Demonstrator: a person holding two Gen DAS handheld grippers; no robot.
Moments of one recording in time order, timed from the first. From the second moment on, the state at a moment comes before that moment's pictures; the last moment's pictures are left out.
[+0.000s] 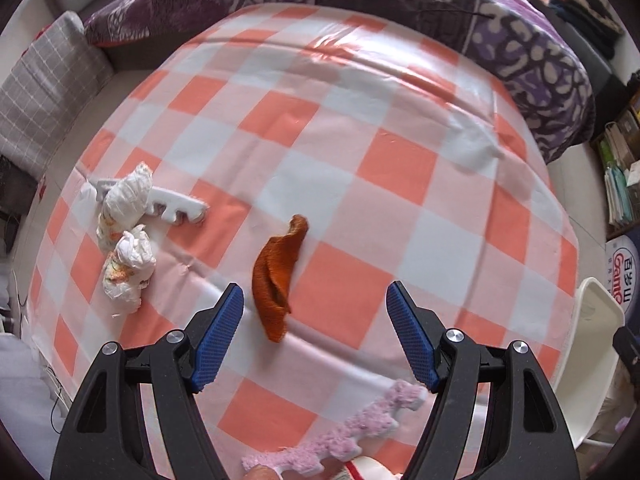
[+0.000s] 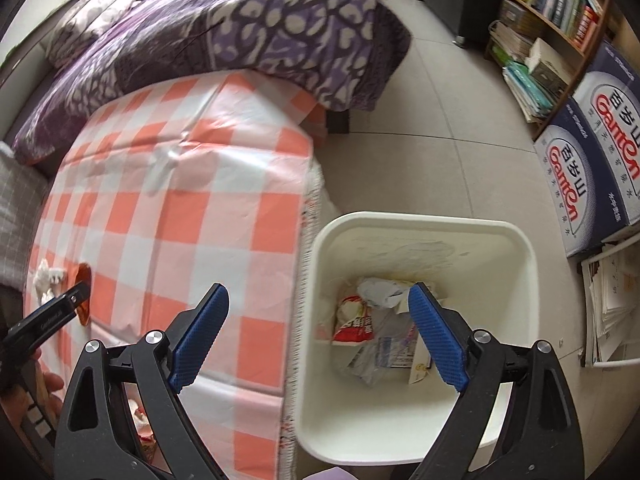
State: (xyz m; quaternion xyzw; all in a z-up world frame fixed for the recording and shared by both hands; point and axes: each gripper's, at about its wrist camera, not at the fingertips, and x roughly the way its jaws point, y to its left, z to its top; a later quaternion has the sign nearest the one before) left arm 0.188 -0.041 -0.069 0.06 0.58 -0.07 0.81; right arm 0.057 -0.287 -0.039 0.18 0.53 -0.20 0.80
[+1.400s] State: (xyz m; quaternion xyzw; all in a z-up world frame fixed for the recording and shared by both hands) left arm 0.186 0.075 0.021 -0.06 0.51 -0.09 0.85; right arm 0.120 -0.082 -0.101 0.21 0.63 -0.06 0.75
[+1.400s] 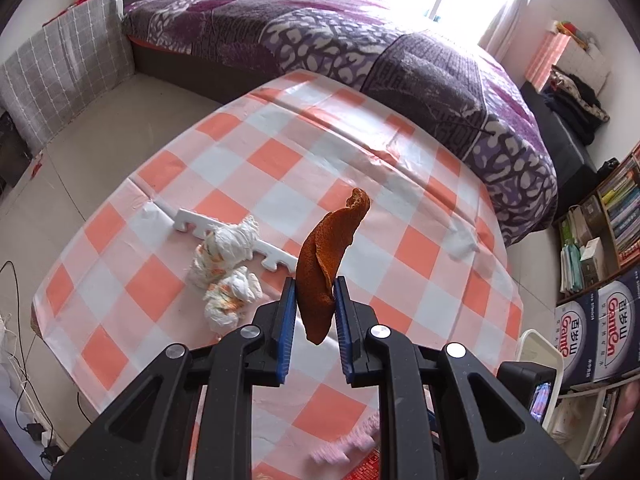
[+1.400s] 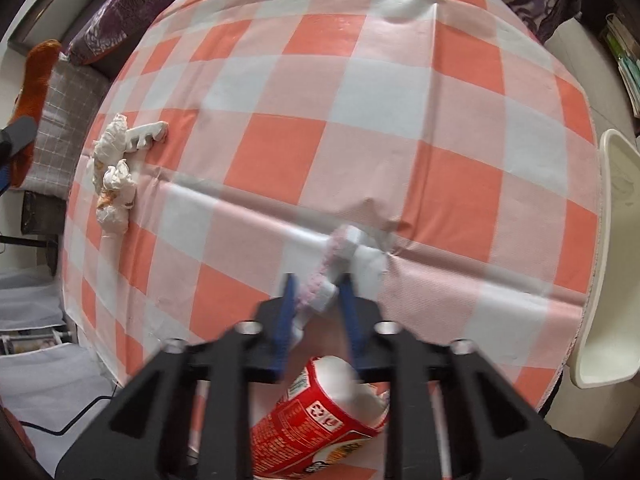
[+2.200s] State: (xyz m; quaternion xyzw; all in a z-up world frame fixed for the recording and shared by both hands) left arm 0.177 0.048 0.030 -0.04 0.47 -0.10 0.88; right arm 0.114 -0.174 0.002 0.21 0.46 -0.11 0.85
